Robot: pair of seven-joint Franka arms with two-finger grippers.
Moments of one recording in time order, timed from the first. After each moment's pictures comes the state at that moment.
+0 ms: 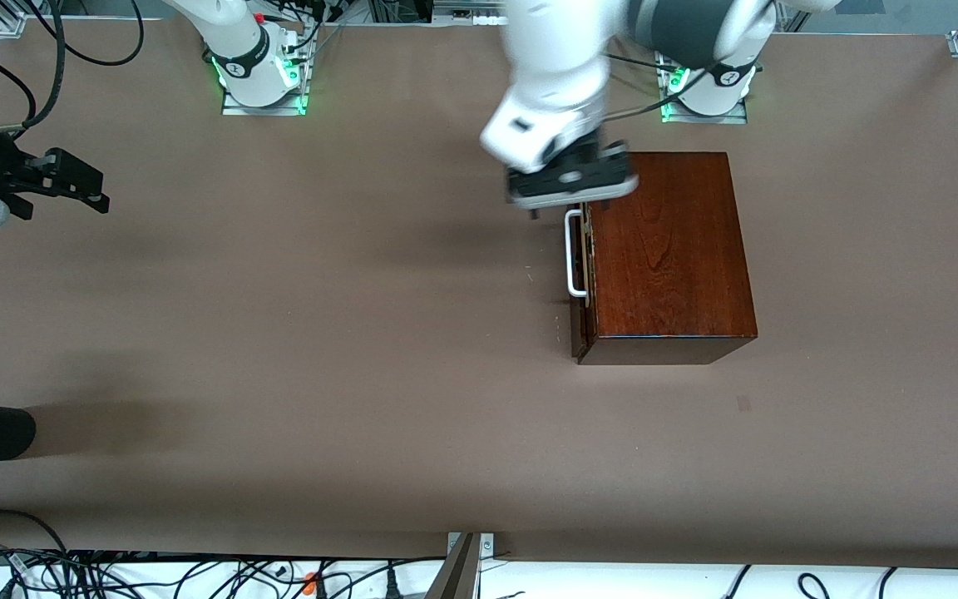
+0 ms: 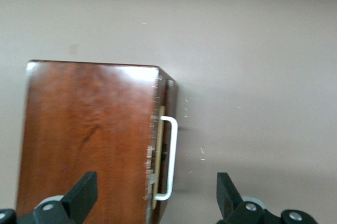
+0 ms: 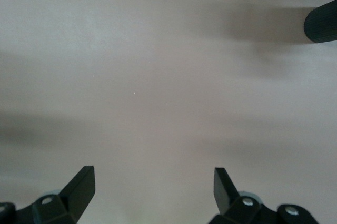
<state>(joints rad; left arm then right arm) -0.54 0.33 -0.18 -1.23 0.24 1.54 -0.85 0.24 0.09 -0.20 -1.45 0.03 1.52 -0.06</state>
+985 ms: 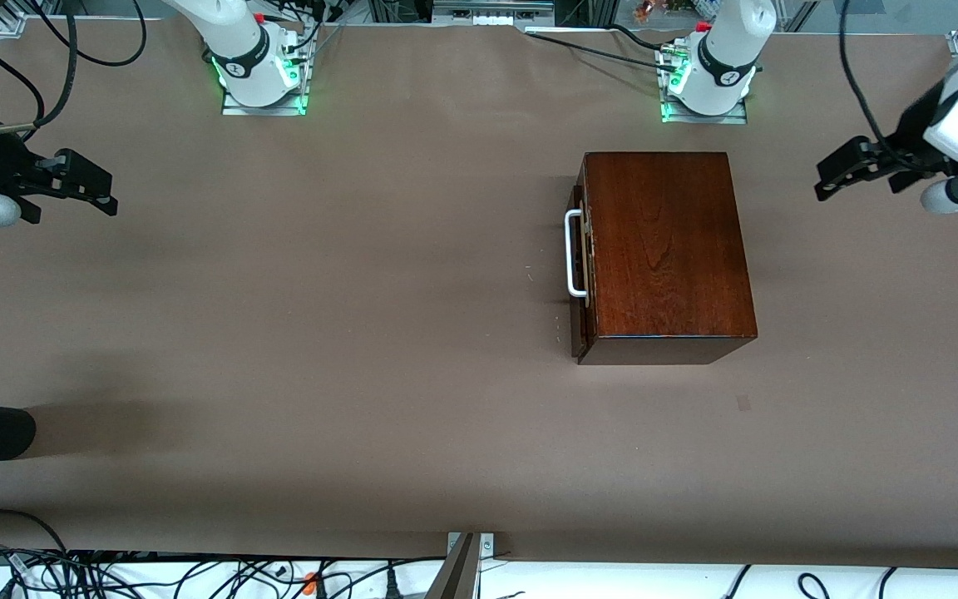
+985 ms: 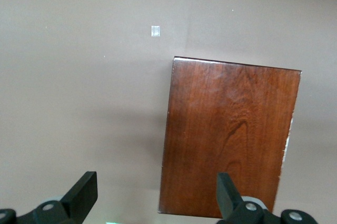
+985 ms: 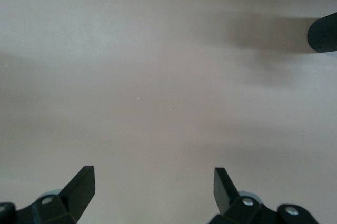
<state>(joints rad) -0.20 0.03 0.12 -1.50 -0.03 1.48 -0.20 0.24 0.09 -0.18 -1.45 0.03 1.54 -0.06</state>
